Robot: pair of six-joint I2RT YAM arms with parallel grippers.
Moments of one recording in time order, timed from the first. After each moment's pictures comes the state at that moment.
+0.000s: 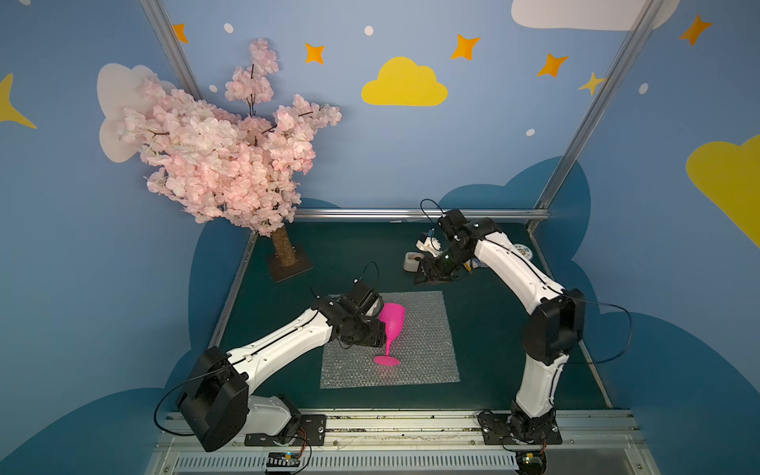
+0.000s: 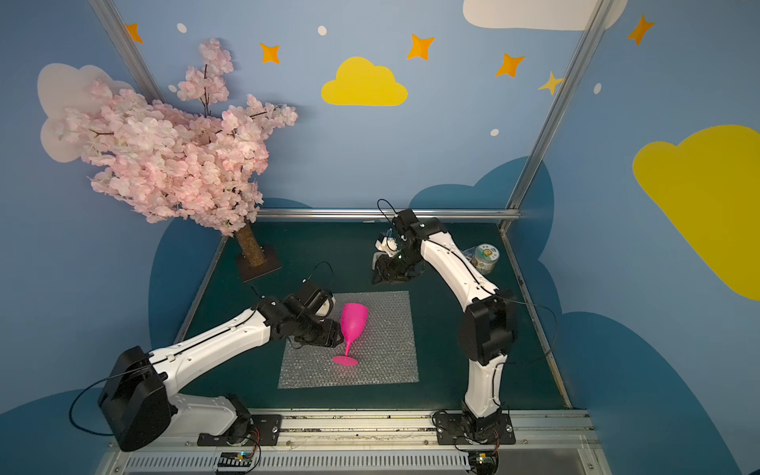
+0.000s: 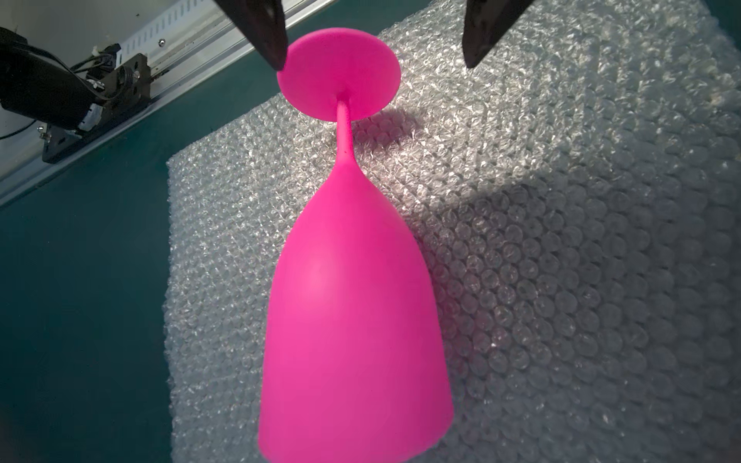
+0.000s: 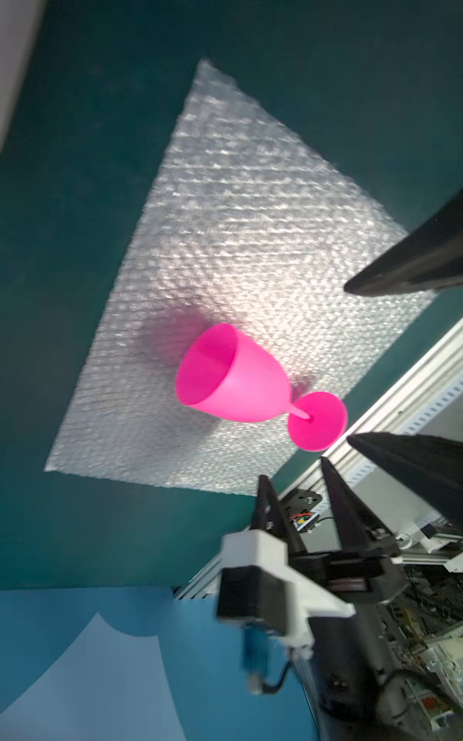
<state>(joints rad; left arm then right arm) -0.72 1.37 0.95 -0.77 0.17 -0.59 0.51 1.81 1.69 -1.17 -0.55 0.20</state>
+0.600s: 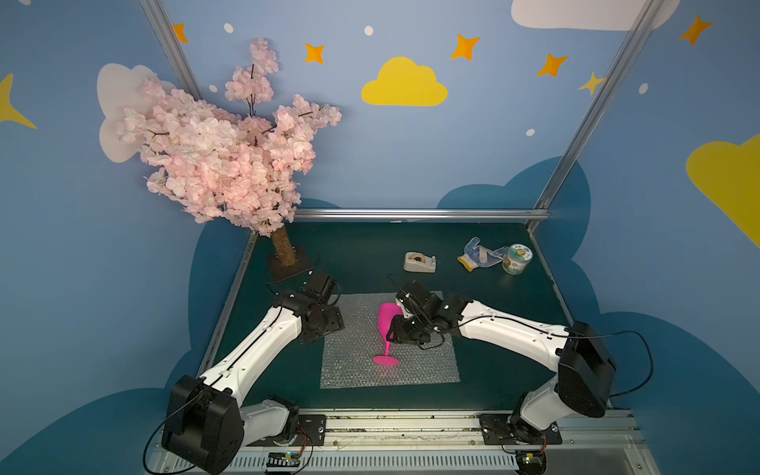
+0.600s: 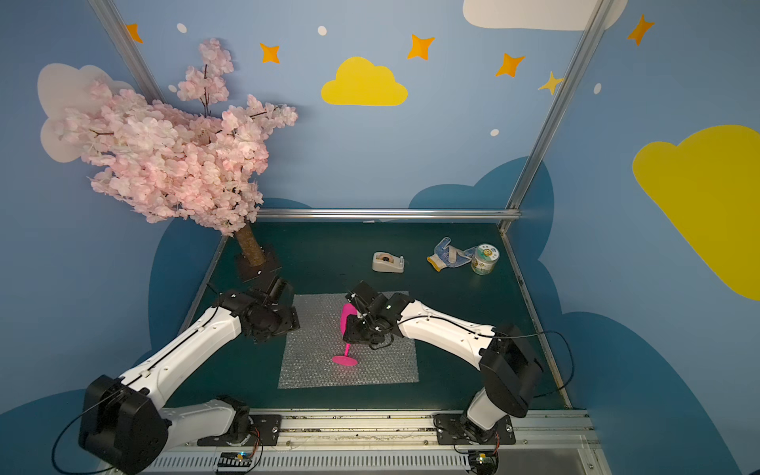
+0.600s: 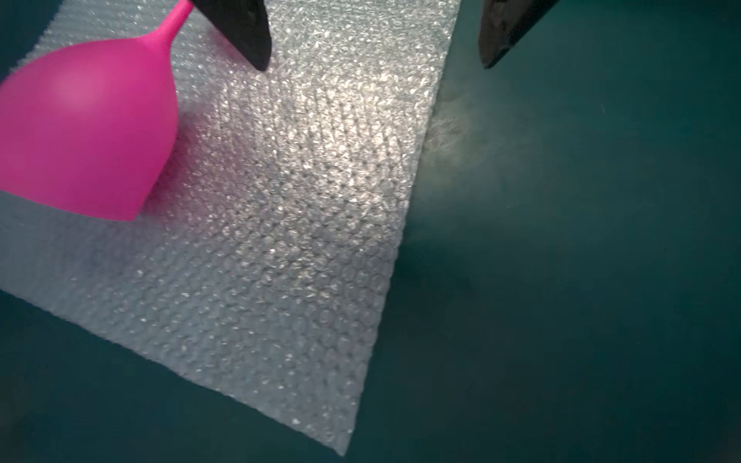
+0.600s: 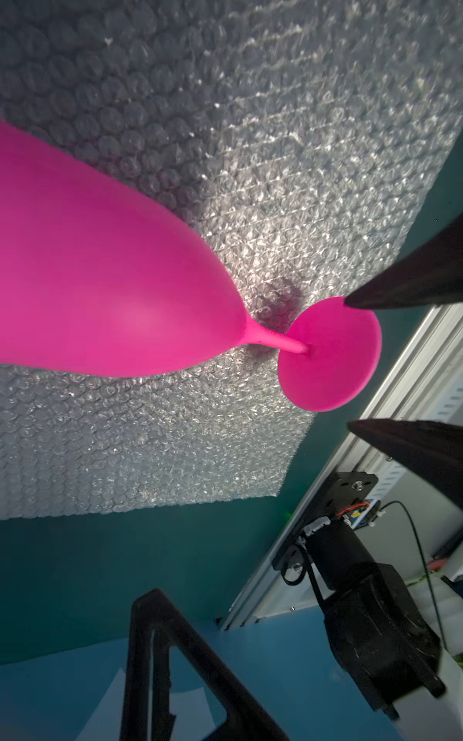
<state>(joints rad) -0.36 1.23 0.91 -0.98 -0.06 -0.71 1.00 1.61 1.17 -0.64 -0.18 0.89</state>
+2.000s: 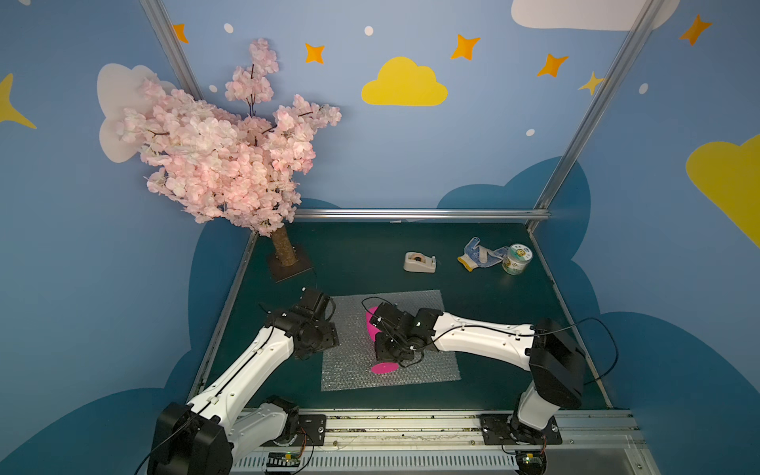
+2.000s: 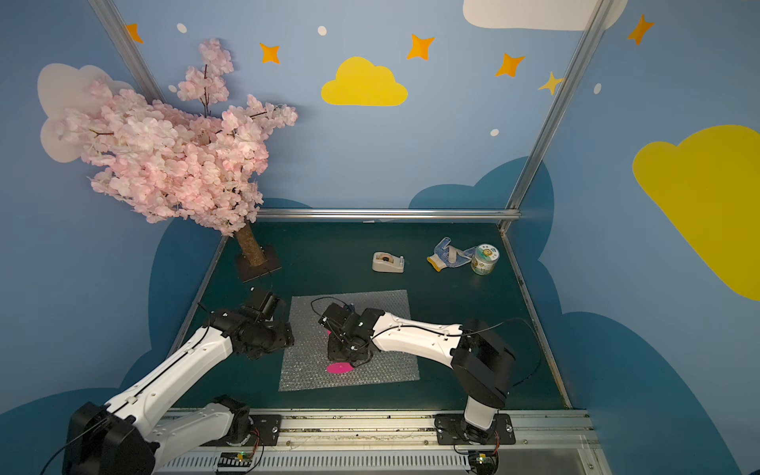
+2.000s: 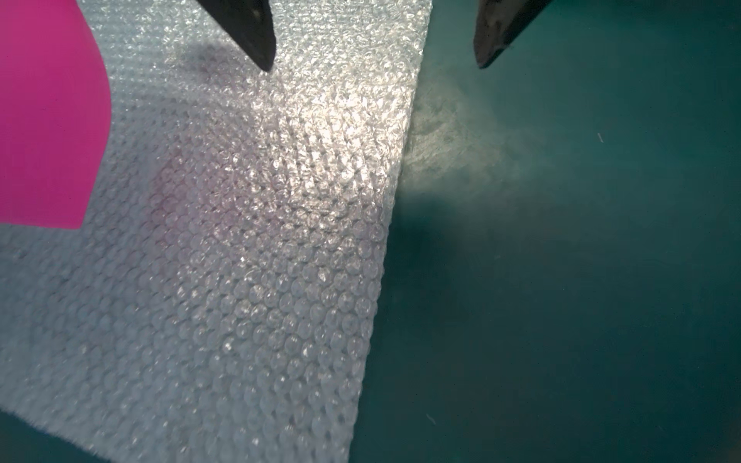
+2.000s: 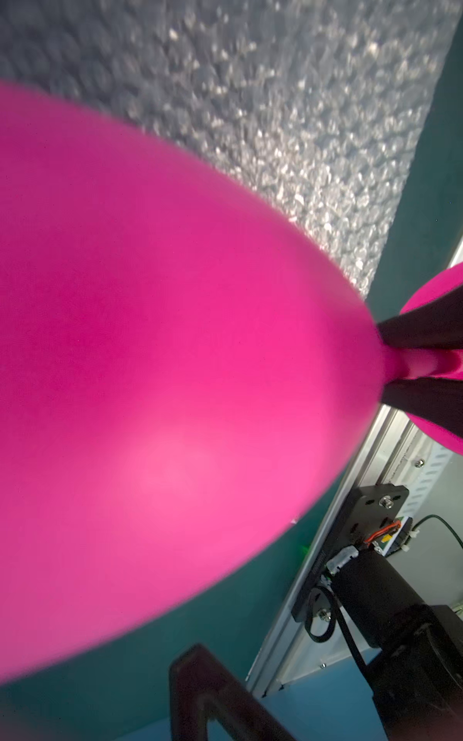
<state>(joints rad) -0.36 1.11 0.75 -0.96 0.01 -0.66 1.18 1.74 1.22 -0.64 -0.12 1.06</state>
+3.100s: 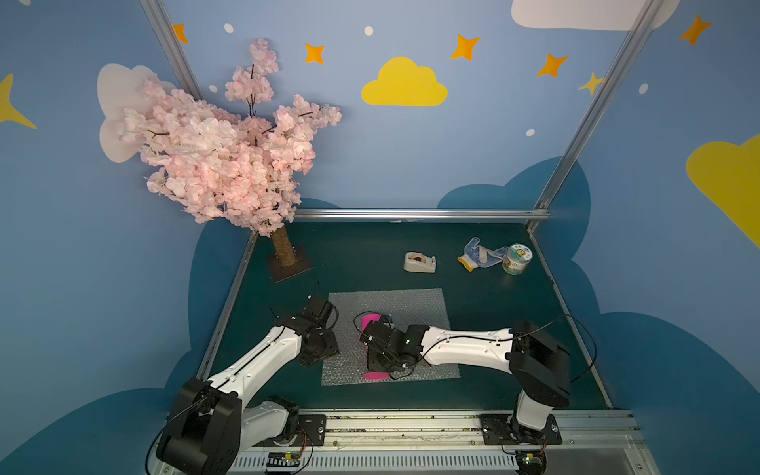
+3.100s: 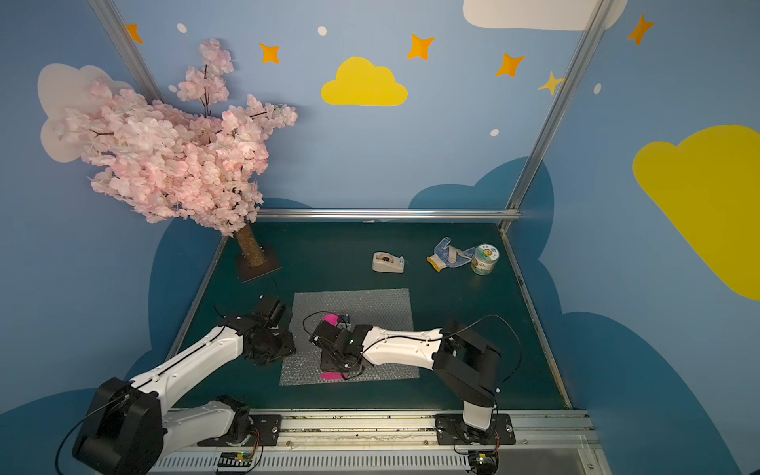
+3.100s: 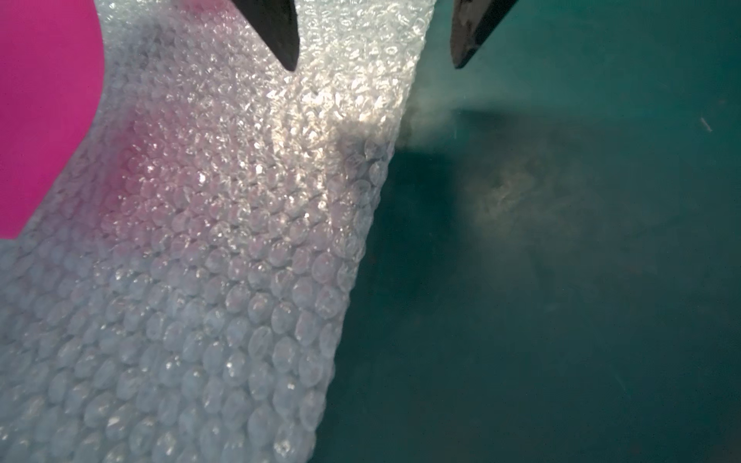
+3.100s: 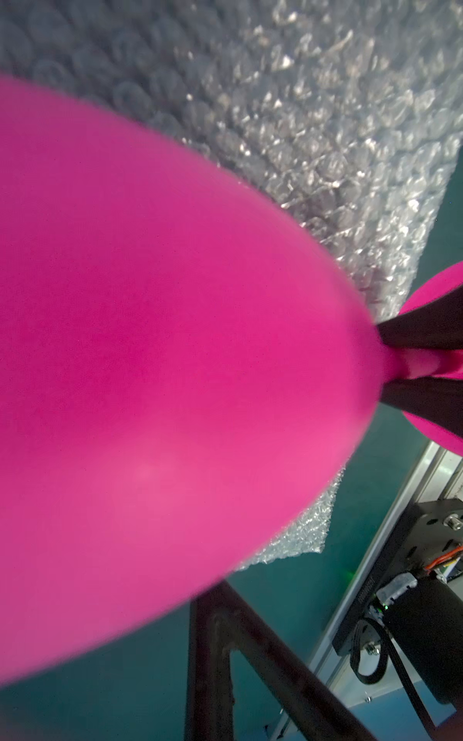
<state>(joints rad) -0.36 1.20 0.64 -0.82 0.06 -0.70 1.24 1.80 1.17 -0.50 0.01 1.16</state>
